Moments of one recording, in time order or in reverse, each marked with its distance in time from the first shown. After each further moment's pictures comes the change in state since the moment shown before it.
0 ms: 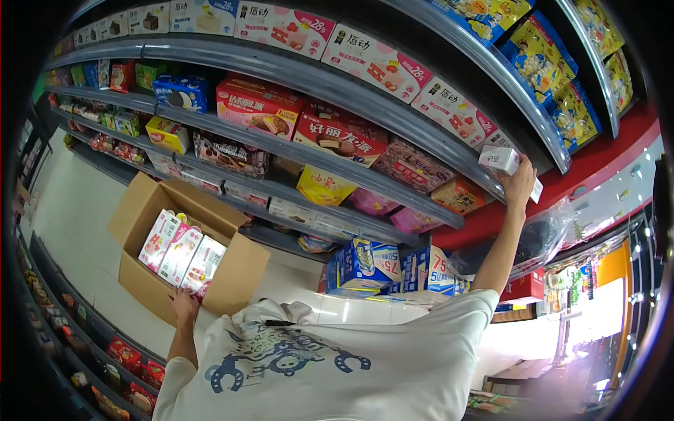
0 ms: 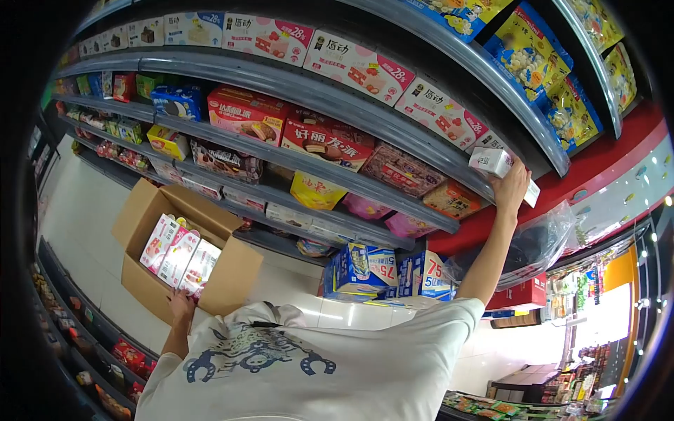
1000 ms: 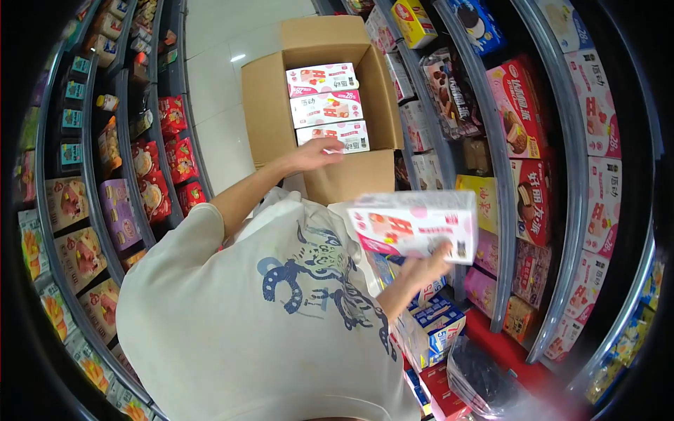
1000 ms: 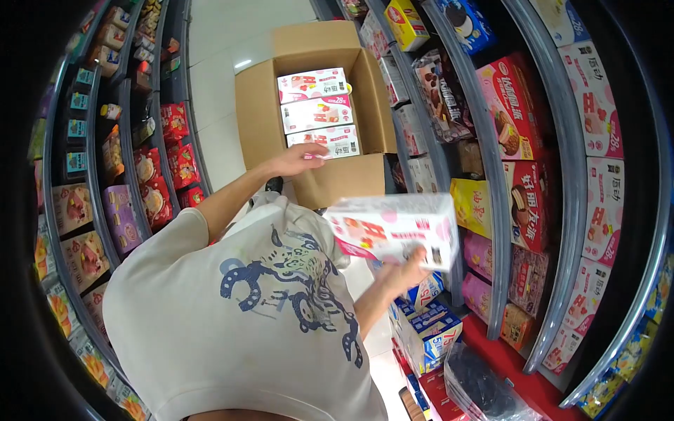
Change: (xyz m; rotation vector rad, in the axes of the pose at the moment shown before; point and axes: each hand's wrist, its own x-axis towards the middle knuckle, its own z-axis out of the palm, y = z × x) left_hand -0.001 0.056 -0.085 -0.985 -0.281 0.079; right_hand -0.290 -0.431 -0.064 1.952 -0.593 0.920
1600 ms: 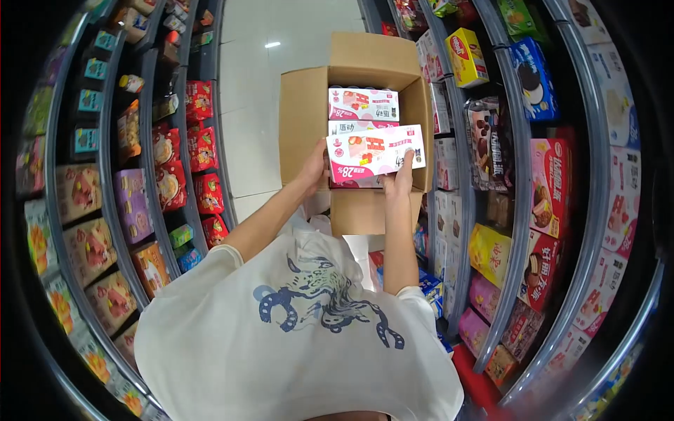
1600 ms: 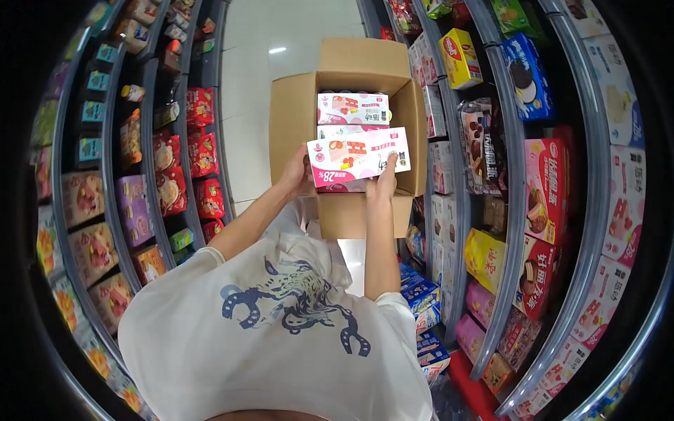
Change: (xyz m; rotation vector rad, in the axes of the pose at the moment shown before) left_hand -0.006 -0.021 -0.056 -1.137 0.597 -0.304; right_hand 0.063 0.249 0.203 -0.015 -0.353 0.963
